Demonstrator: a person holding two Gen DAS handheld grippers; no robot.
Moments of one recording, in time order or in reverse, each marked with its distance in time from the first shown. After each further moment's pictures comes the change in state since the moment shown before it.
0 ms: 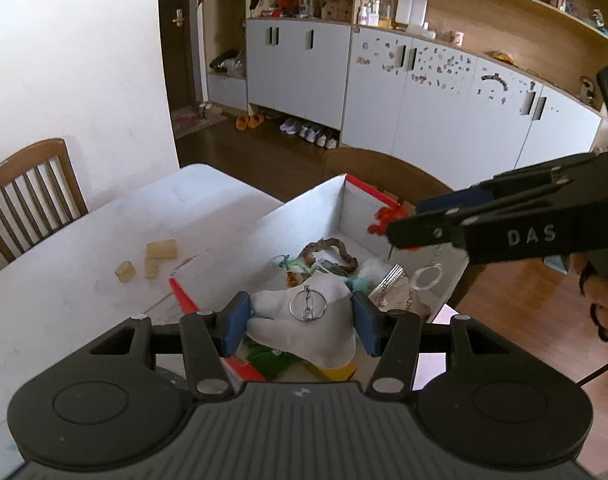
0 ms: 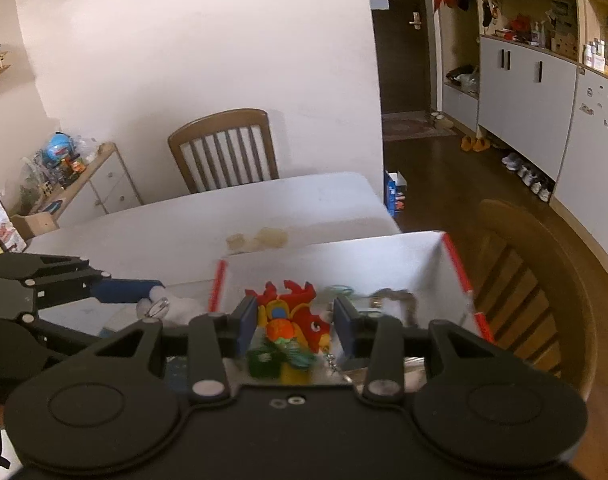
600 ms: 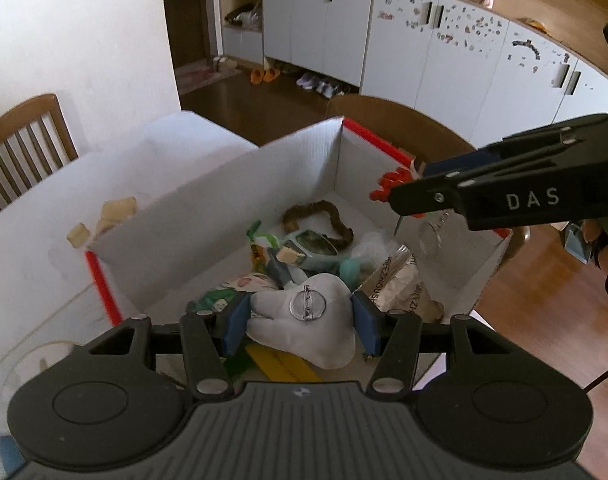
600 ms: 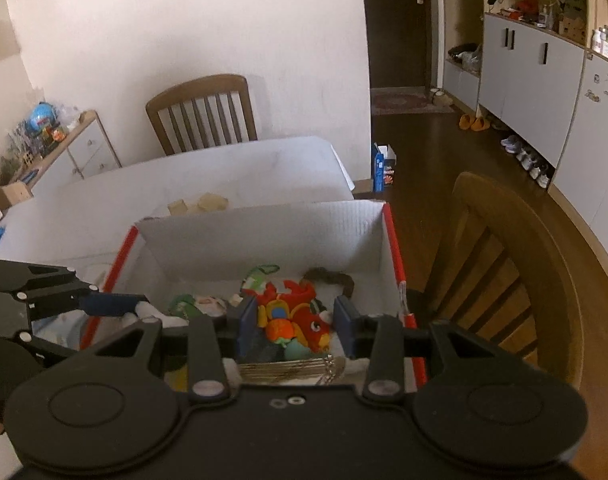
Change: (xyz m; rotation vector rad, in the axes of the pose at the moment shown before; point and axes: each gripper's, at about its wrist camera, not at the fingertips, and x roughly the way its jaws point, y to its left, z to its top) left arm 0.094 -0.043 -0.002 -0.049 0.137 0.054; right arm 0.052 -0.073 -0.013 -0.042 0.100 0.005
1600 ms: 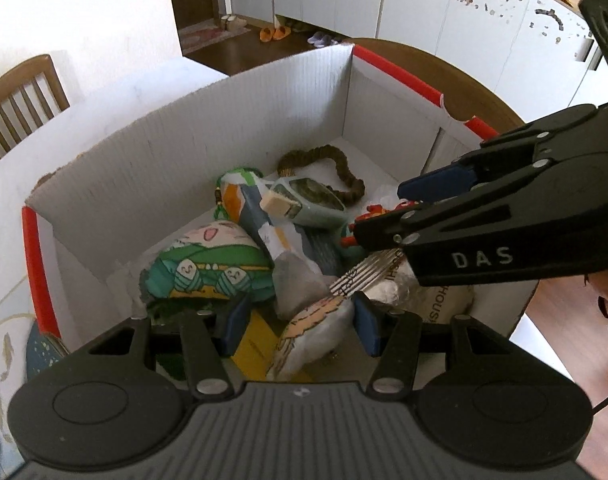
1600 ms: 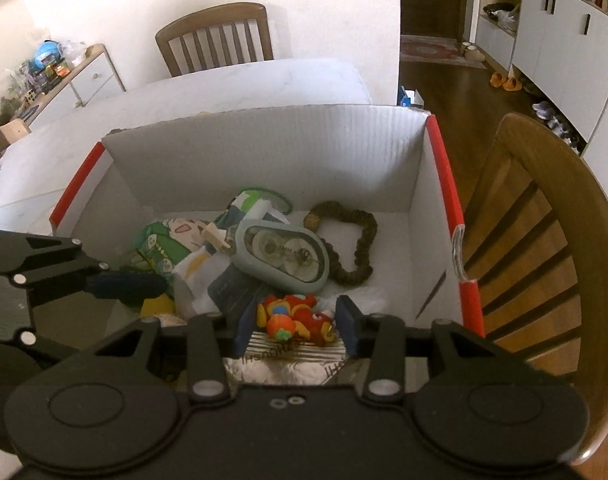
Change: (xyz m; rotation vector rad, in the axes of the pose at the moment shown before) left arm 0.056 -0.009 -0.012 -0.026 0.122 0.027; right arm 0.069 -0.010 -0.015 -0.063 0.181 0.048
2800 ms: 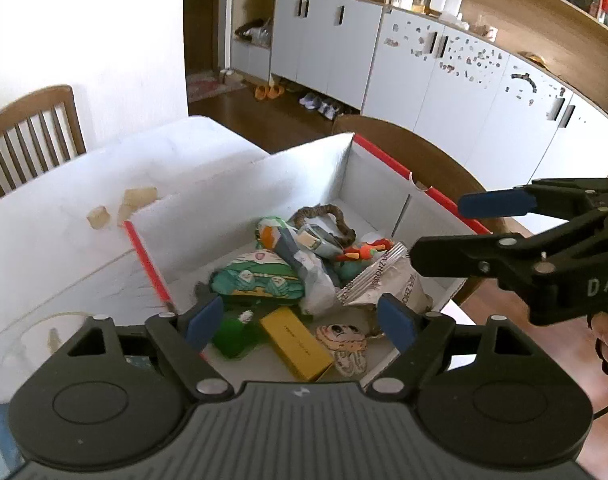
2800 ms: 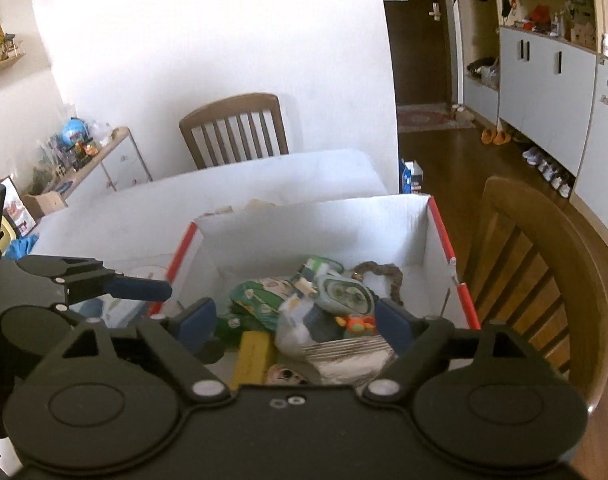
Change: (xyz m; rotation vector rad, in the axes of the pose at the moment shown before) left arm -0.106 0.038 -0.027 -0.035 -0.197 -0.065; right arm -0.104 0.058 -0.029 0.073 -0.287 0.023
